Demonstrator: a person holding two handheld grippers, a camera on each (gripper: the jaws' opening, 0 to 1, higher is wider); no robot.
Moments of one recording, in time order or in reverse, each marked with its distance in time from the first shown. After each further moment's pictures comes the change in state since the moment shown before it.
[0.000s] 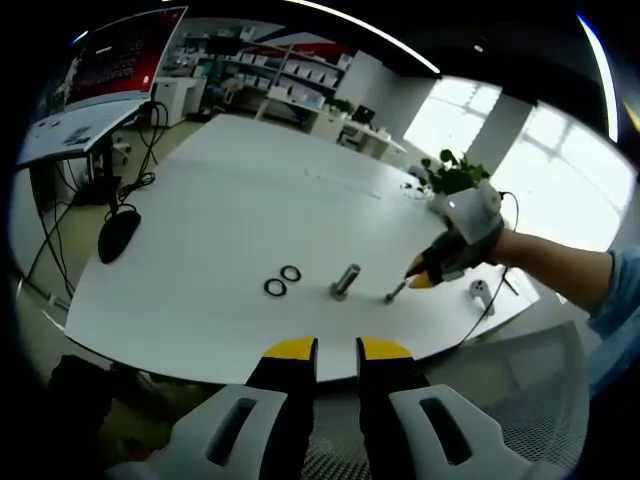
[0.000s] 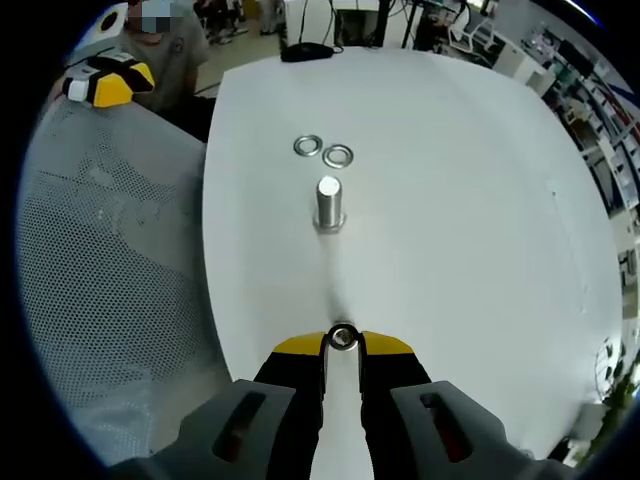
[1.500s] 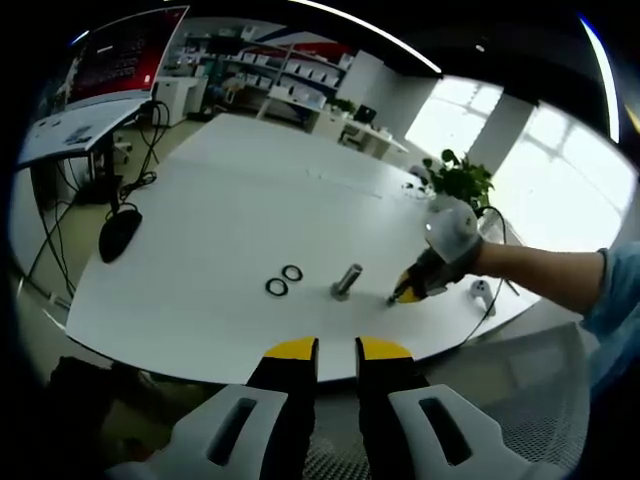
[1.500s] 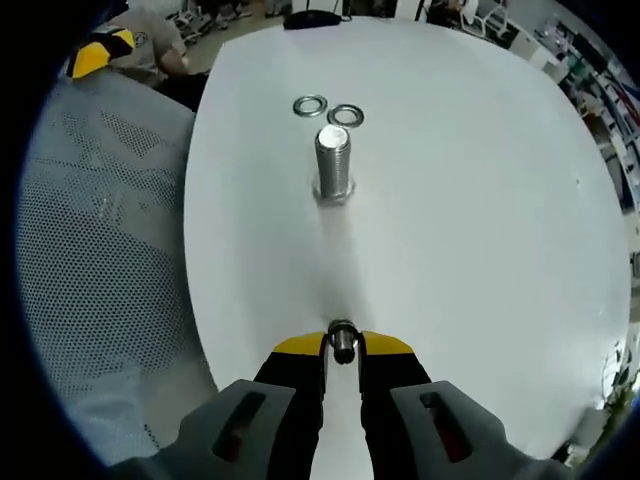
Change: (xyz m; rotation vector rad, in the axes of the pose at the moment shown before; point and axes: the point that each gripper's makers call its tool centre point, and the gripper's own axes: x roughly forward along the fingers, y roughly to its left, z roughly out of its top) left arm 0.001 0.002 0.000 -0.002 0.003 0.006; right arm 0.044 0.001 -0.019 -0.014 0.085 0.030
